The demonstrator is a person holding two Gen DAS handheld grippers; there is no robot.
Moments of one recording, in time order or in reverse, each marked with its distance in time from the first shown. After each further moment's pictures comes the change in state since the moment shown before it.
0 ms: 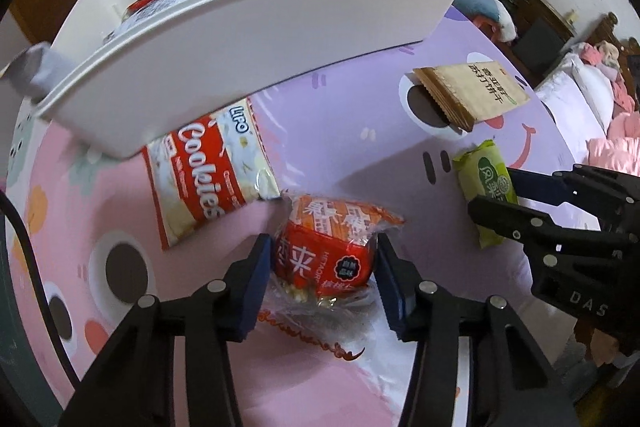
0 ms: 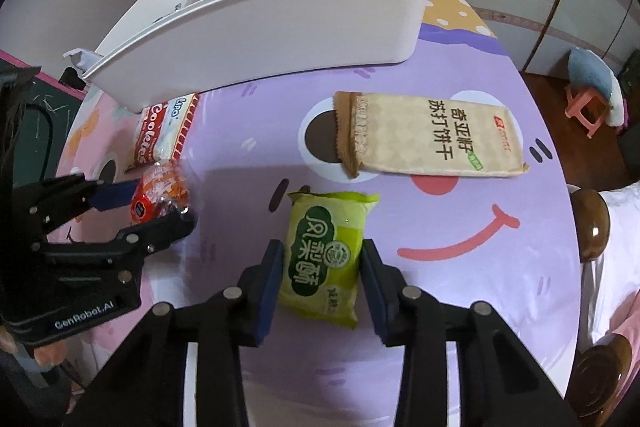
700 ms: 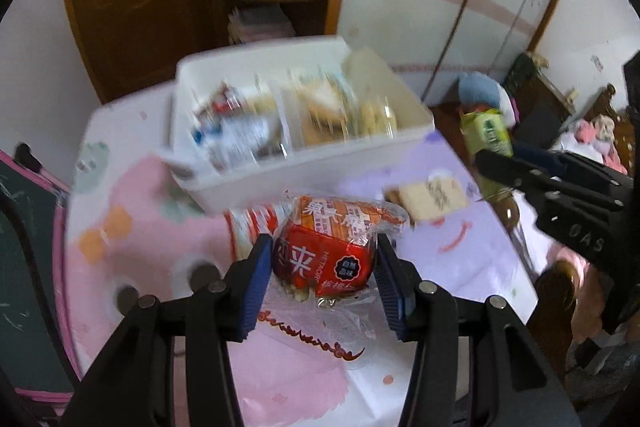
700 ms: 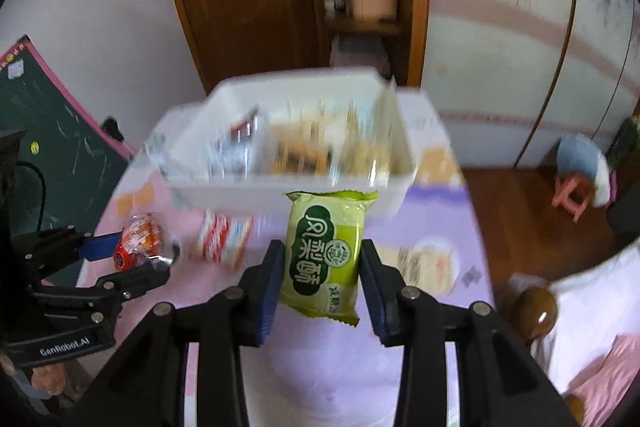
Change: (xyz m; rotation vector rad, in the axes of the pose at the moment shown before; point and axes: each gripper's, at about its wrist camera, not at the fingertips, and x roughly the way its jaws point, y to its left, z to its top) left arm -0.172 0.006 0.005 -0.126 -0.285 0.025; right arm -0.154 0.020 0.049 -0.126 -0.370 -0.028
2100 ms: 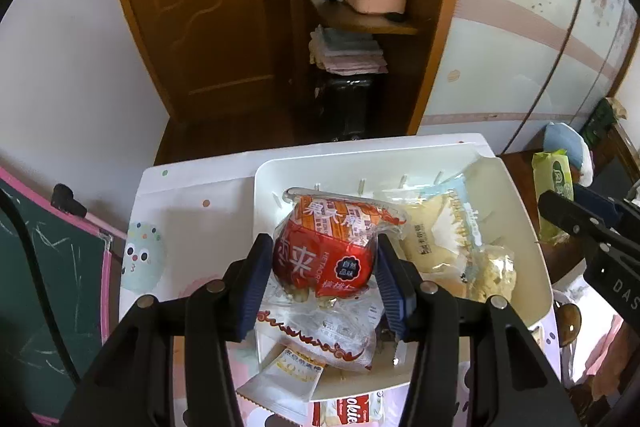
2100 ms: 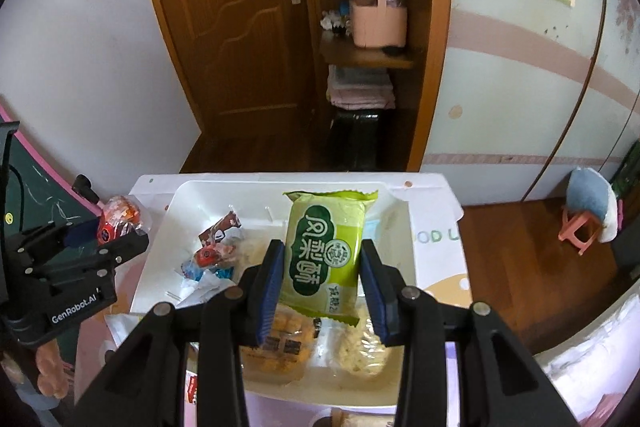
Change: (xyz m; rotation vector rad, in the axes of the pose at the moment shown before) left arm 0.101 0.089 0.174 -0.136 0.005 0.247; right arm 0.126 -0.013 0.157 0.006 0.048 0.010
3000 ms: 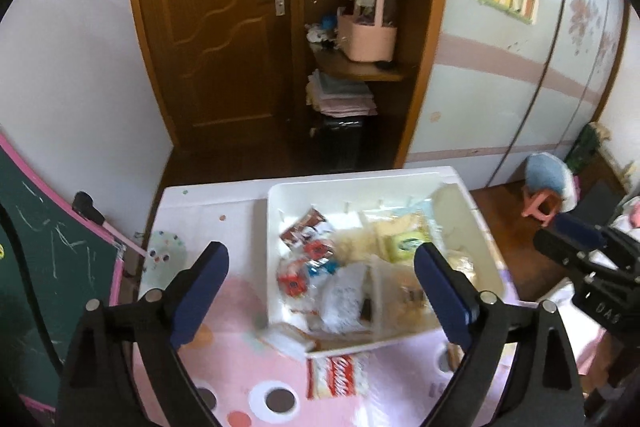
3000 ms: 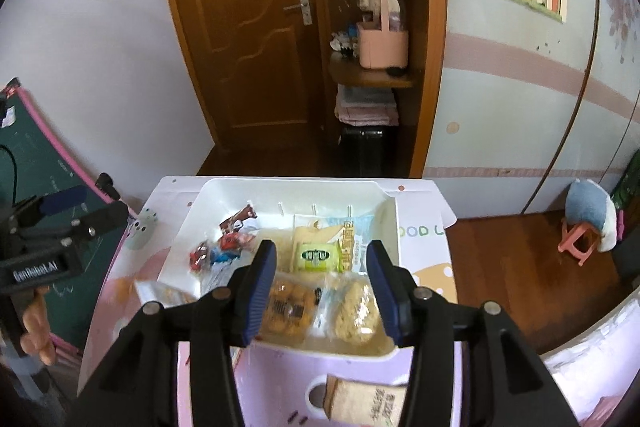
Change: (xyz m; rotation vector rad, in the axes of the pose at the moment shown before) left arm -0.116 0.009 -0.036 -0.020 -0.171 -0.051; right arm -0.096 -0.010 -0.043 -0.035 -0.097 0.033
